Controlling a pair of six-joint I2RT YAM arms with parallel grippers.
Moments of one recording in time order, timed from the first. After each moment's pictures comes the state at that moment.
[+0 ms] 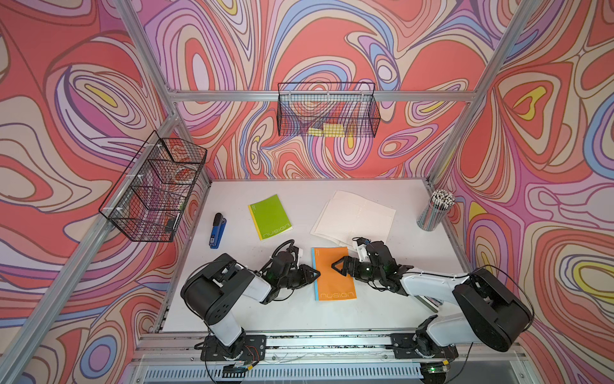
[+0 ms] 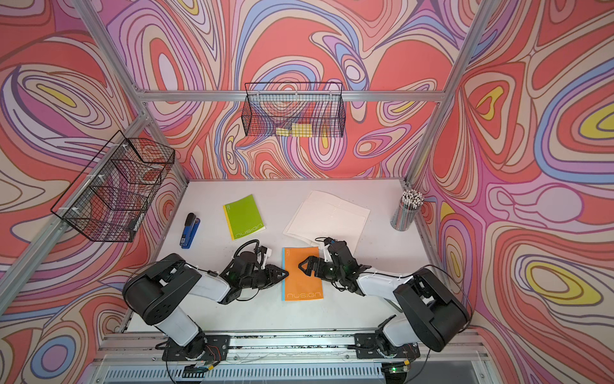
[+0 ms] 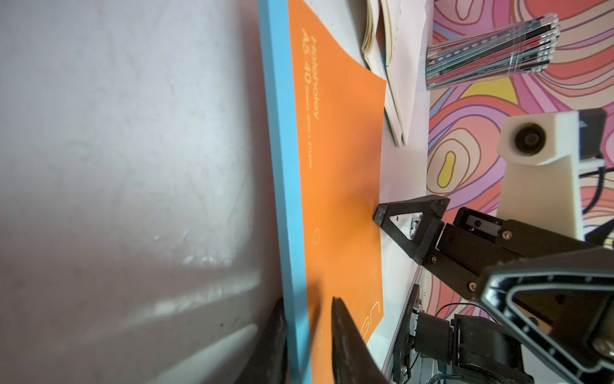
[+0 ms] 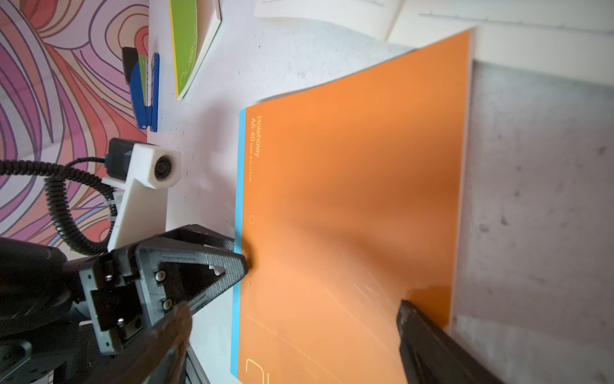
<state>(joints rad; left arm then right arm) -0.63 1.69 0.34 0.75 0.48 -1.05 0.58 1.43 0.46 0.25 -0.40 0.81</state>
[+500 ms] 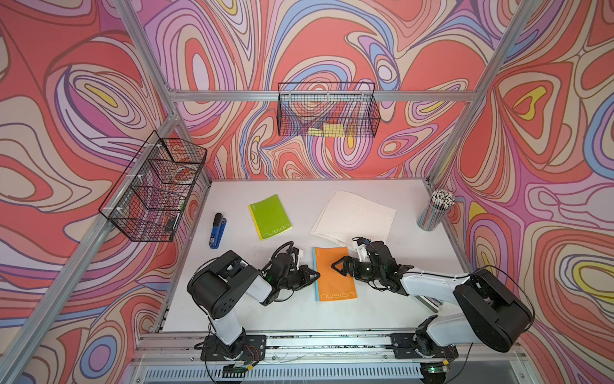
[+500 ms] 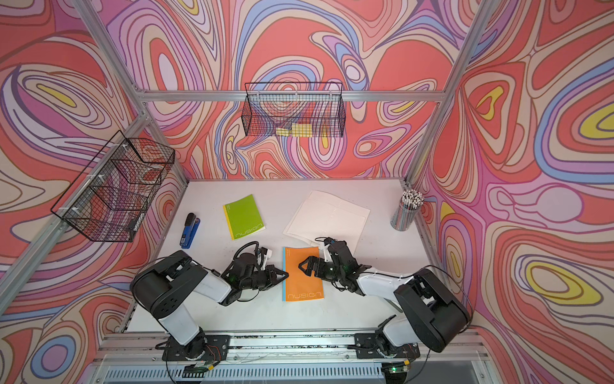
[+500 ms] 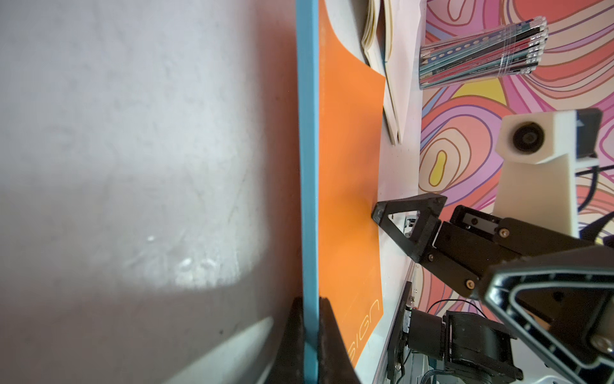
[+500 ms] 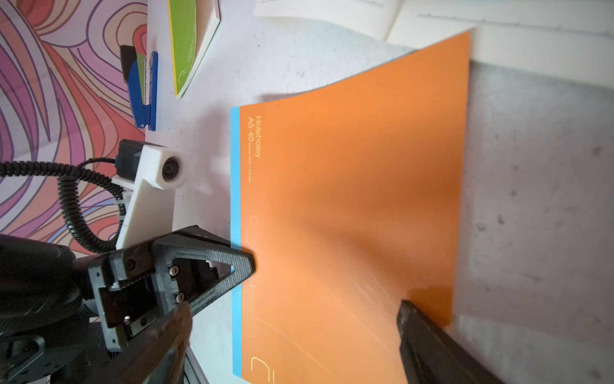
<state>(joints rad) -0.63 1.71 0.34 0.80 0.50 -1.07 0.58 1.41 0.46 0.21 -0.40 0.80</state>
